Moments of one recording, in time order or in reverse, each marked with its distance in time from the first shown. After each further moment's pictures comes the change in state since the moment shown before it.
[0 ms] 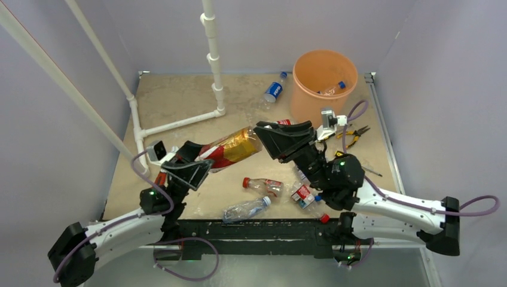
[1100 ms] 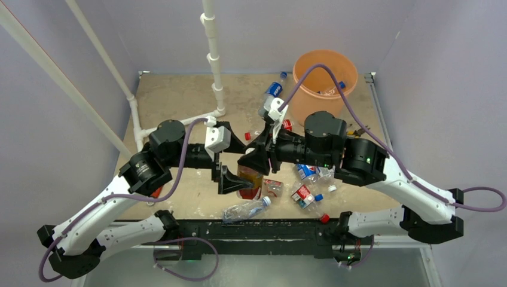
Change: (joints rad) left arm 0.000 0.128 0.955 -1.856 0.665 1.071; right arm 0.000 0.229 0.813 -1.454 -0.397 -0.425
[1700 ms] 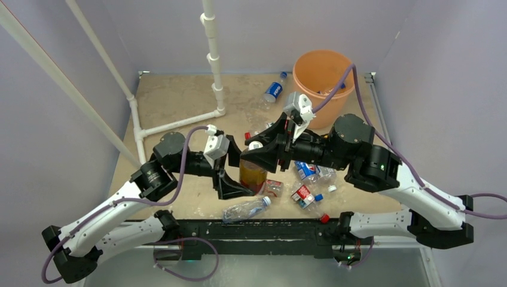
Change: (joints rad) left arm 0.000 -0.072 -0.241 0.294 0.148 -0.172; right arm 0.000 -0.106 -0.074 0.239 -0.051 -0.029
